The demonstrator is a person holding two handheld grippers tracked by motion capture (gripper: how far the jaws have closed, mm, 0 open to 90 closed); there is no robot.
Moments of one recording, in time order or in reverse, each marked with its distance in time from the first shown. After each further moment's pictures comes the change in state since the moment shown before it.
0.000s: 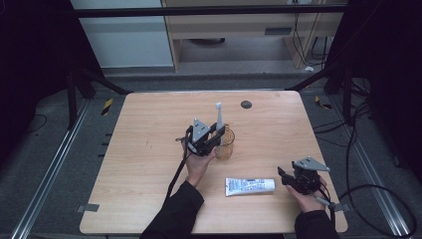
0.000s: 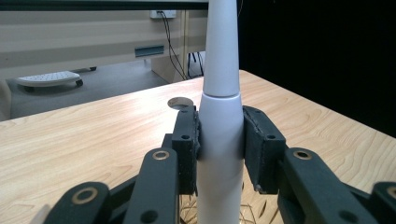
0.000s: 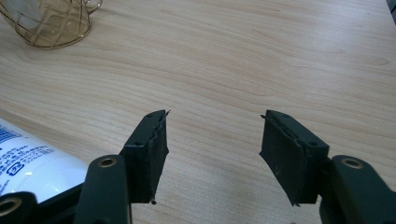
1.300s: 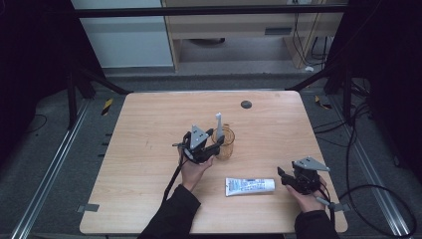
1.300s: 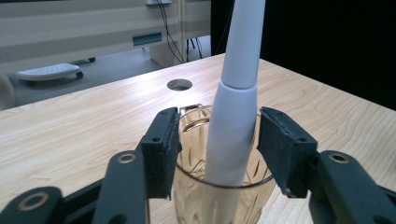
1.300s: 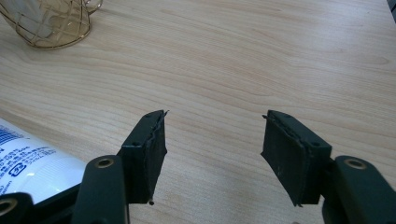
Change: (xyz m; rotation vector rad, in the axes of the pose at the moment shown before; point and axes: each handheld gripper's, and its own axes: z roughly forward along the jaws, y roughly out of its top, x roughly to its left) left arm -0.002 -0.006 -0.022 0.059 -0.002 0.052; right arm 0.001 0.001 0.000 0.003 -0.001 0.005
